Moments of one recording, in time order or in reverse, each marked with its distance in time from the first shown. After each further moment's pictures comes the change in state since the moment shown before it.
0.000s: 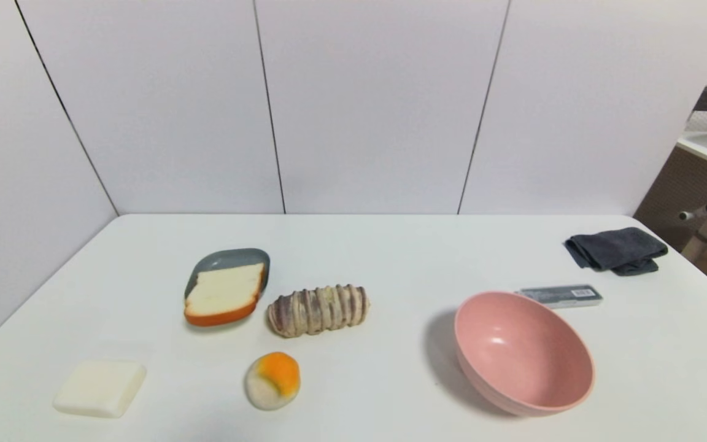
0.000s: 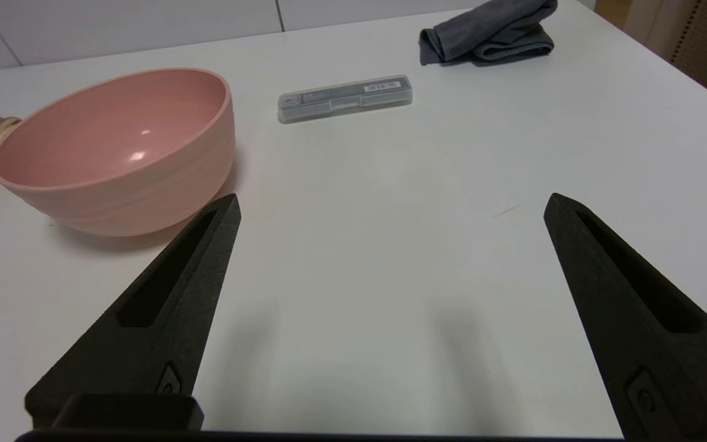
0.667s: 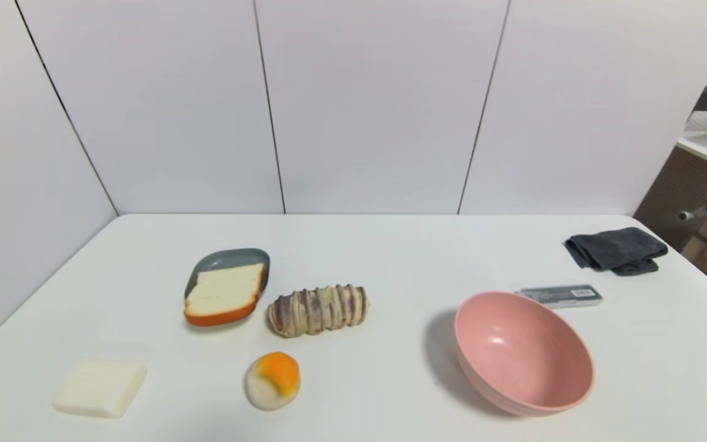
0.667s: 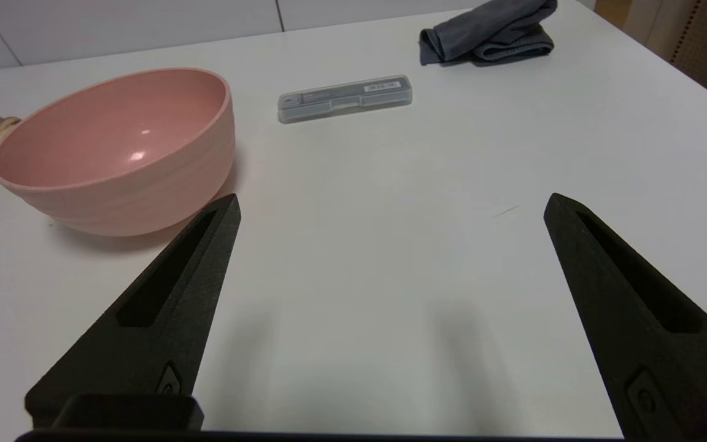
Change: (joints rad) left arm 0.000 0.000 0.000 0.000 0.001 0.000; right arm 0.000 0.000 0.000 0.000 0.000 0.000
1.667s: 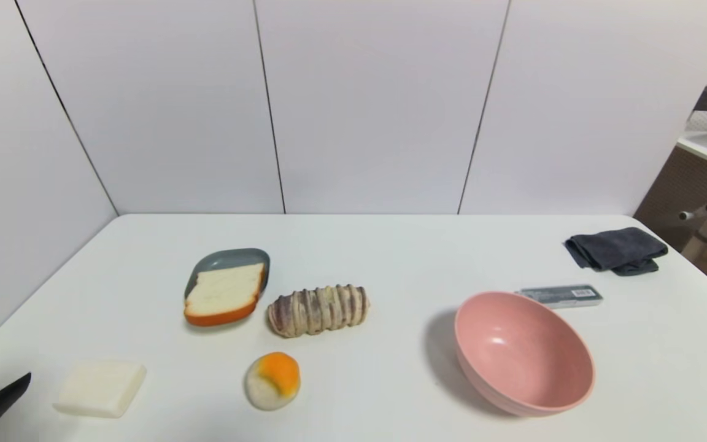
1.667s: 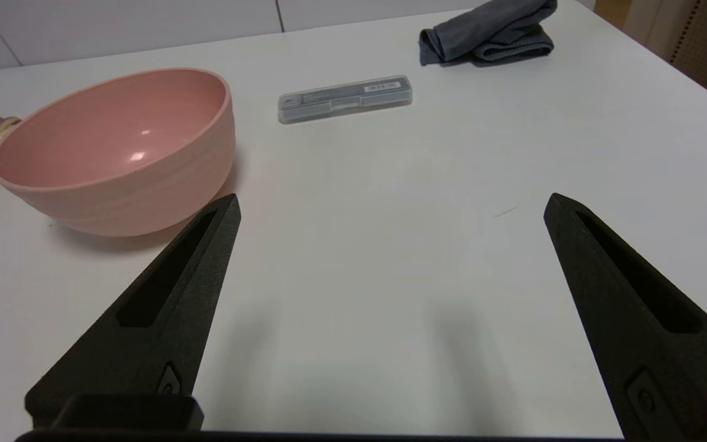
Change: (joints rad) left arm -0.033 0.738 -0.696 0.310 -0.046 0.673; right arm 0.000 0.000 0.000 -0.001 0.000 0.000
